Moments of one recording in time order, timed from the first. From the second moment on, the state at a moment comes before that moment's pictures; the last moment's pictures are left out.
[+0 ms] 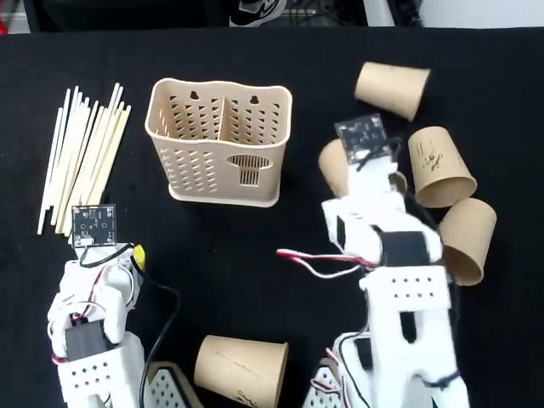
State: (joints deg) left arm -21.7 -103.8 96.3 60.4 -13.8; right arm -3.8 -50.1 46.0 67.7 12.4
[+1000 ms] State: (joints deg) left arm -21.7 -103.8 96.3 60.1 -13.8; right arm -26.0 -11.8 -31.3 99.3 27.3
